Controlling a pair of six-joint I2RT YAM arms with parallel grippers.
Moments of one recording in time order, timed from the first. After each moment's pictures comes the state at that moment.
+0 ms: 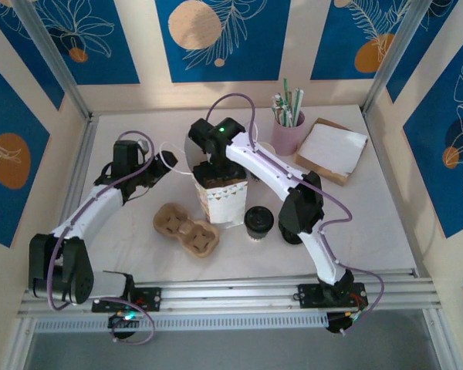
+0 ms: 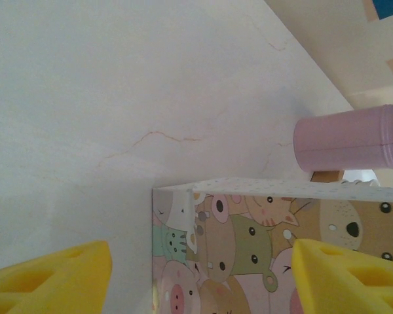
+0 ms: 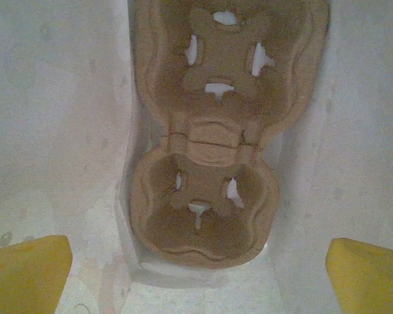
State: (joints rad) left arm -0.15 1.33 0.89 -0.24 0.37 -0.78; right arm 0.81 2.25 2.32 -1.51 -0.02 0.51
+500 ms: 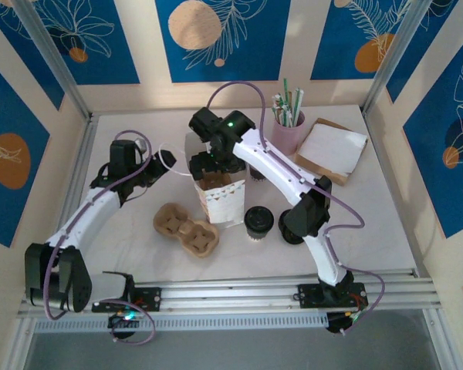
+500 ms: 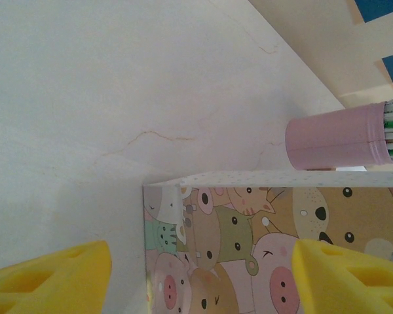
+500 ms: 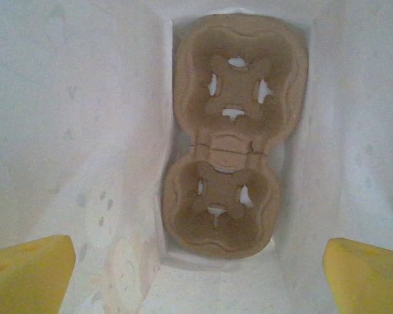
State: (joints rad) left arm -0.15 1.27 0.90 -0.29 0.36 -0.78; right arm 0.83 2.18 2.40 -1.51 0.01 0.51
